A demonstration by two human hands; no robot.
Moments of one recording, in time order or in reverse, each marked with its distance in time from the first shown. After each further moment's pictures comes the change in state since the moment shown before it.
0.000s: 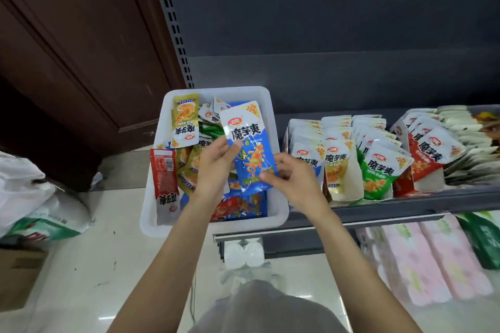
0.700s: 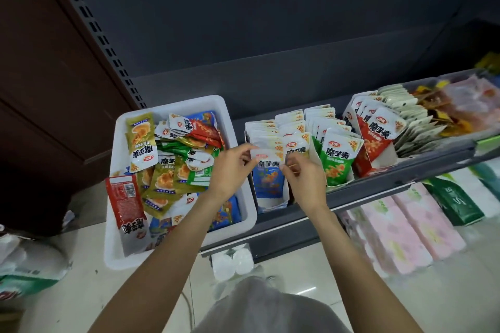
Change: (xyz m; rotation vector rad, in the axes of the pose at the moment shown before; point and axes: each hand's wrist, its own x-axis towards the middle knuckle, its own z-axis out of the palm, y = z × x) left_hand 0.033 -0.041 0.073 0.839 -0.326 0.353; right_hand -0.008 0.062 -0.058 -0.359 0.508 0.002
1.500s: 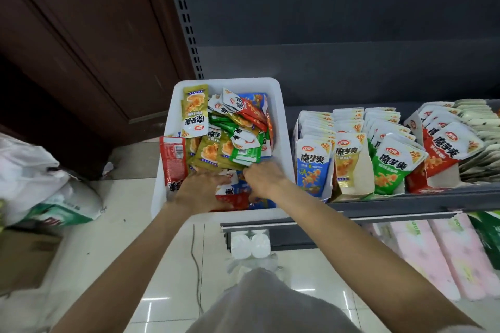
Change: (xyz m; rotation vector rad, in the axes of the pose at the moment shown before) left_hand -0.097 -0.098 -0.088 0.738 -0.441 -0.239; right_hand -0.003 -0.089 0.121 -0.941 -0.912 -0.657
